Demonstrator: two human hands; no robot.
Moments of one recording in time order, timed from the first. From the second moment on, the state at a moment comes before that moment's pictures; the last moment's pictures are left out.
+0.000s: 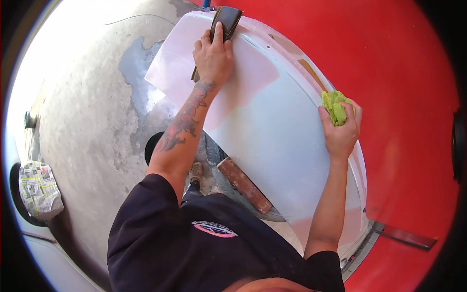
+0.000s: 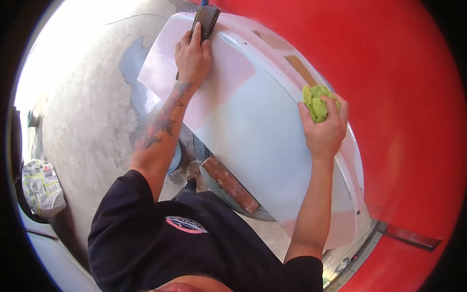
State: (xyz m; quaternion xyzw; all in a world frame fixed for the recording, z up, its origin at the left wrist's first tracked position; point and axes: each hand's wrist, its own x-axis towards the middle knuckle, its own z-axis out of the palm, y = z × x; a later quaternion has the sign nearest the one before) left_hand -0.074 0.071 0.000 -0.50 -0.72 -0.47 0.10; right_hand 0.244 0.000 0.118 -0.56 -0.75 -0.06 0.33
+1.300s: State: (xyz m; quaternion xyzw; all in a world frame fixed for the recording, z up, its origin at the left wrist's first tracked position) left_hand -0.240 0.110 -0.069 -0.48 -0.73 -0.49 0.06; right_hand 0.239 -0.002 0.120 -0.41 -0.86 -0.17 0.26
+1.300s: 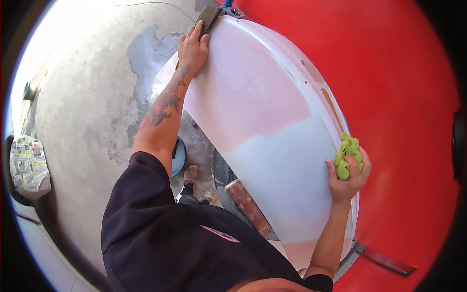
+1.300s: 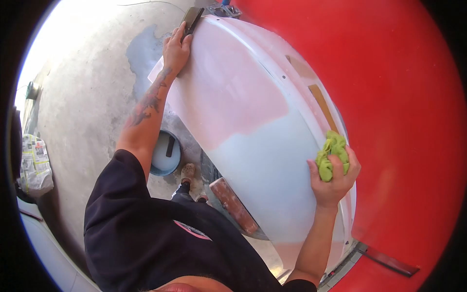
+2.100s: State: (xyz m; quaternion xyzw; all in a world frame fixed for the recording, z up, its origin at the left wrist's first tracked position) left_hand -0.210 -0.596 -0.252 -0.08 -0.95 -0.29 -0.05; right_hand -0.224 0.127 -0.058 -0.12 -0.96 -0.23 0.09
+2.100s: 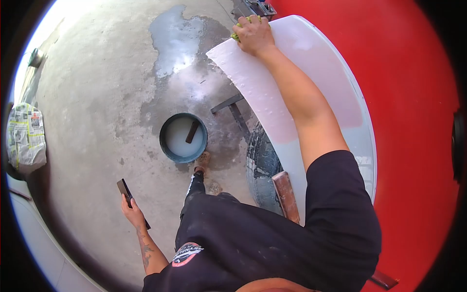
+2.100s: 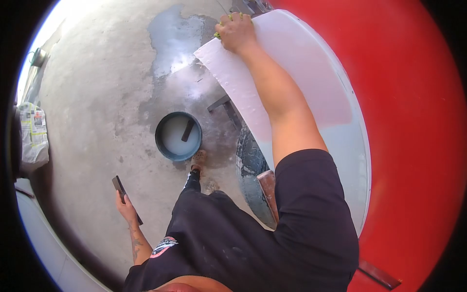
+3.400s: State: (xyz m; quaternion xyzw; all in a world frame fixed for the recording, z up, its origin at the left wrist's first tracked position) left_hand -0.317 -0.793 -0.095 0.05 -0.71 -0.70 0.00; right_hand -0.105 -0.279 -0.076 -0.17 -0.41 0.83 0.35
